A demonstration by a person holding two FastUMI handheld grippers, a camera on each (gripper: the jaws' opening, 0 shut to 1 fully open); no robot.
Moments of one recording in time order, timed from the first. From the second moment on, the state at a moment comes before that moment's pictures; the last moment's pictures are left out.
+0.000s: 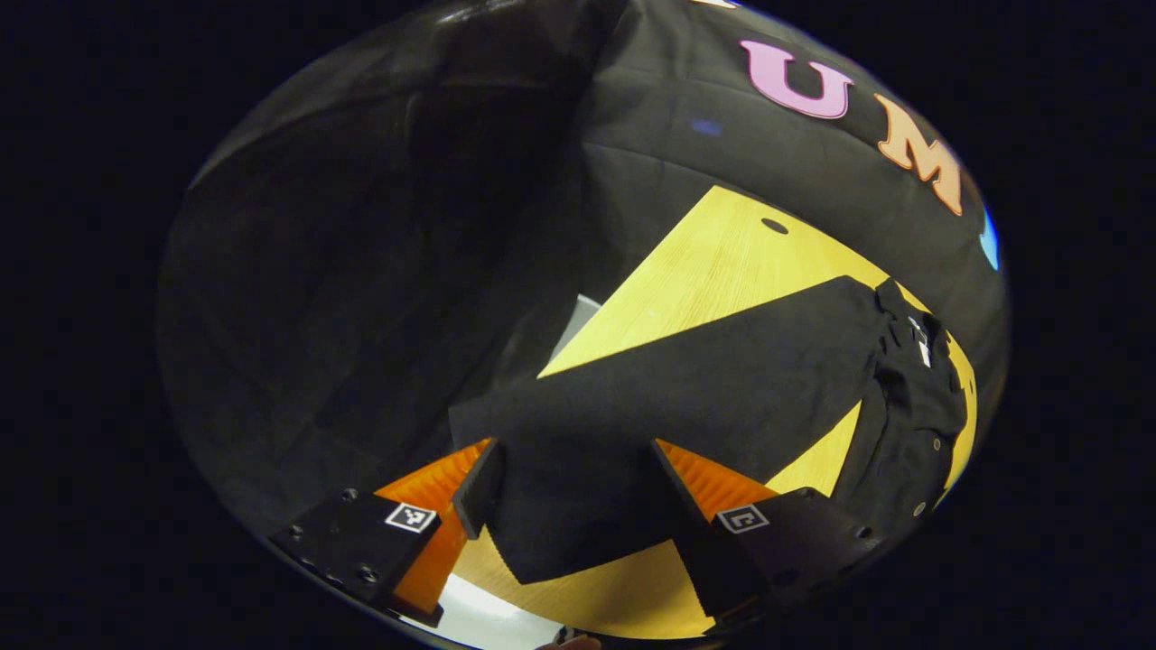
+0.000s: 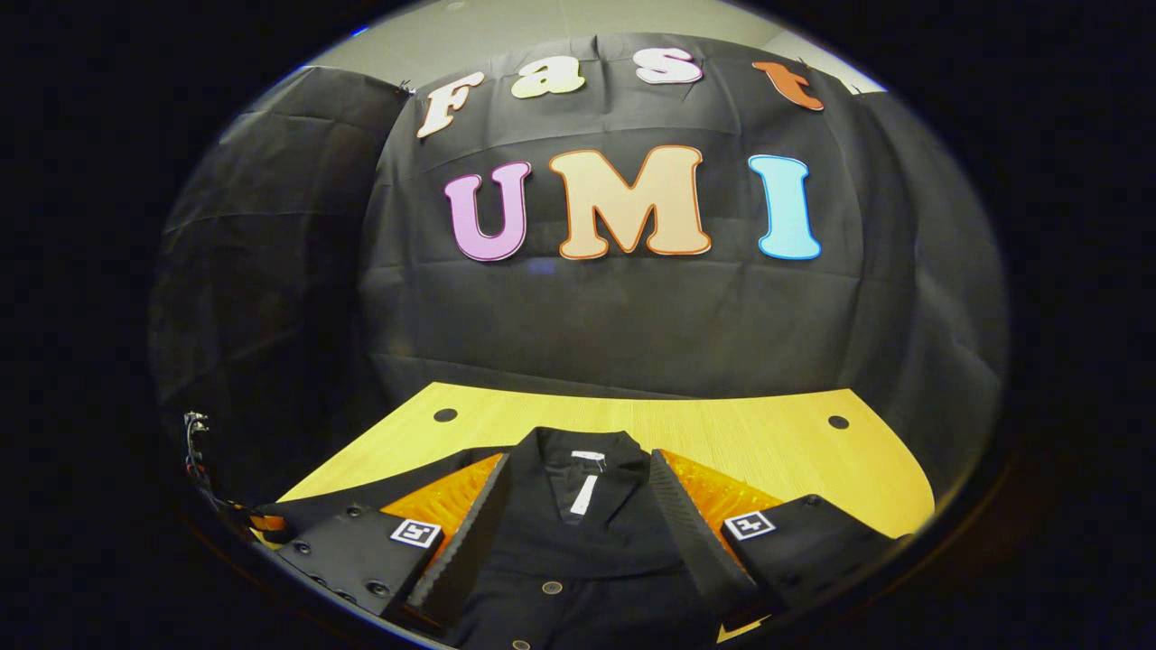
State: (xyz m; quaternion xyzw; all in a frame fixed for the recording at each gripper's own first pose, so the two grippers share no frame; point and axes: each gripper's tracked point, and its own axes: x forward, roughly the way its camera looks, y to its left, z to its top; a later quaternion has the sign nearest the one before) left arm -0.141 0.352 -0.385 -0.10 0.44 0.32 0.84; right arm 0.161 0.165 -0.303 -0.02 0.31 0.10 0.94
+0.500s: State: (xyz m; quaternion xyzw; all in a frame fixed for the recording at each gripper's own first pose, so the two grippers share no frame) left arm -0.141 0.337 -0.388 -0.08 0.45 0.30 0.84; right arm 0.143 0.170 -0.305 -0.03 0.32 0.12 0.94
